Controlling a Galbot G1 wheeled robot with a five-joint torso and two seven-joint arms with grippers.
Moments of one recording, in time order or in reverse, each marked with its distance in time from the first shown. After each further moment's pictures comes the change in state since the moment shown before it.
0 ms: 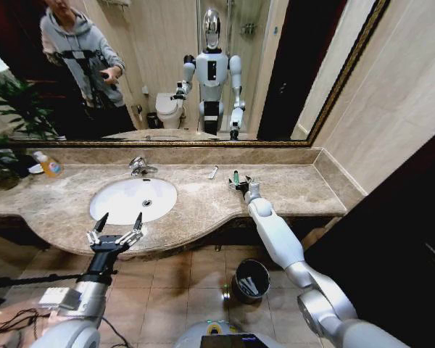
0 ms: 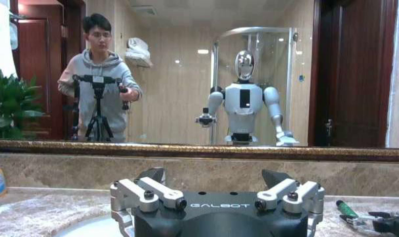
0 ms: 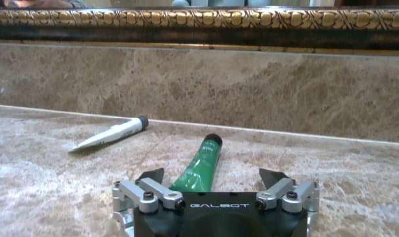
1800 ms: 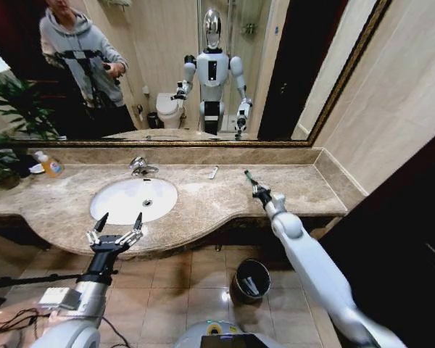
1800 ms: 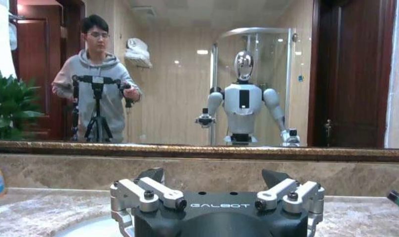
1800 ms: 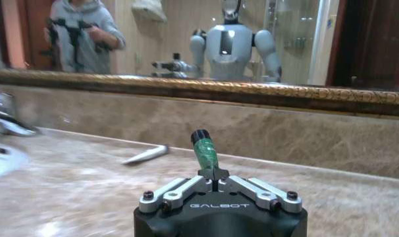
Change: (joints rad) left arm 0.000 0.000 0.000 0.000 0.000 0.000 0.000; right arm -0.472 -0.270 0.085 0.670 0.127 -0.004 0.017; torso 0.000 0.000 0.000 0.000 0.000
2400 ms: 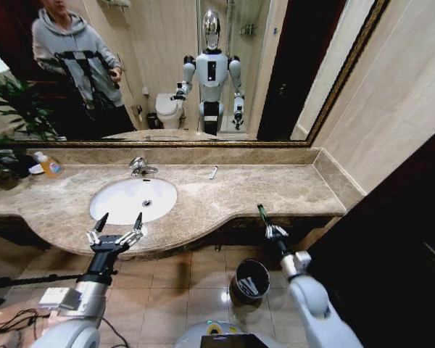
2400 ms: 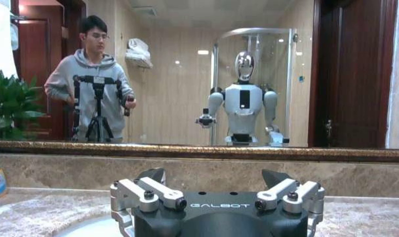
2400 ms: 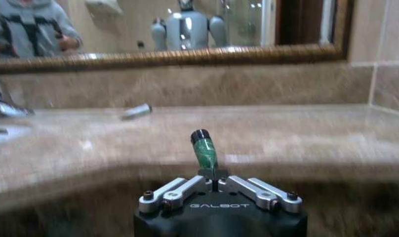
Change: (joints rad) left arm 0.000 0.000 0.000 0.000 0.000 0.000 0.000; right arm -0.547 0.265 0.265 0.135 -0.189 0.244 -0.067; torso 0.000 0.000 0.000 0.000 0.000
